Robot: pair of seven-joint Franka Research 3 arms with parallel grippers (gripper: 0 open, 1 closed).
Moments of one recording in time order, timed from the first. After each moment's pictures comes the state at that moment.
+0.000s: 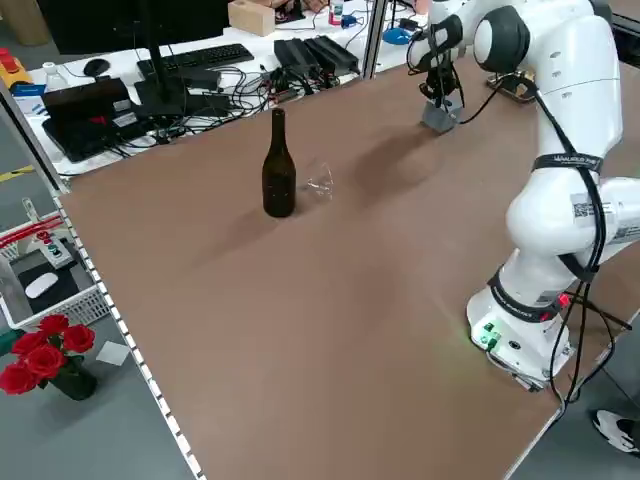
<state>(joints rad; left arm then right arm) -0.47 0.81 -0.20 -1.39 -0.19 2.32 0.11 -0.25 0.48 0.20 -1.79 -0.17 2.18 0.09</state>
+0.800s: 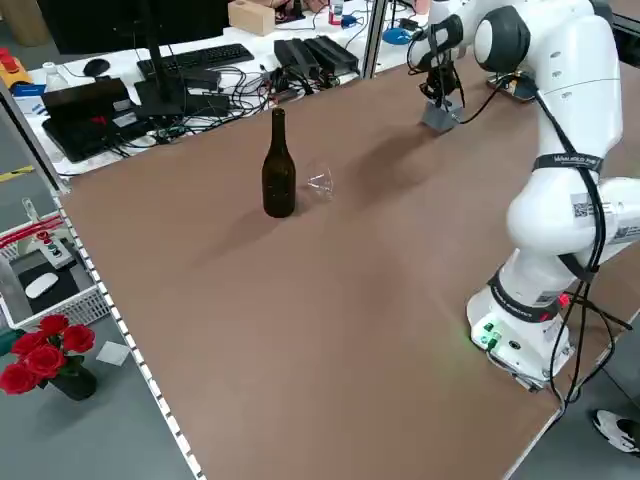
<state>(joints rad) -0.47 0.80 -0.20 -1.39 -0.19 2.32 0.11 -0.24 0.49 0.41 -1.80 -0.16 2.19 0.35</state>
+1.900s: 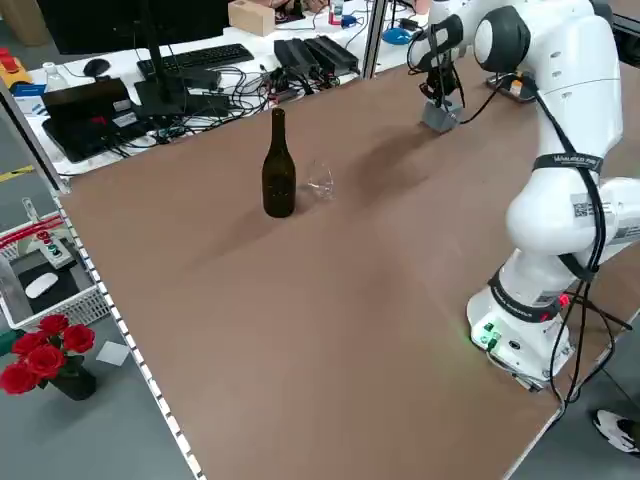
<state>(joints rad) -0.47 0.80 -0.20 -1.39 -0.19 2.32 0.11 -0.32 0.48 0.35 -1.83 -0.02 2.20 0.03</state>
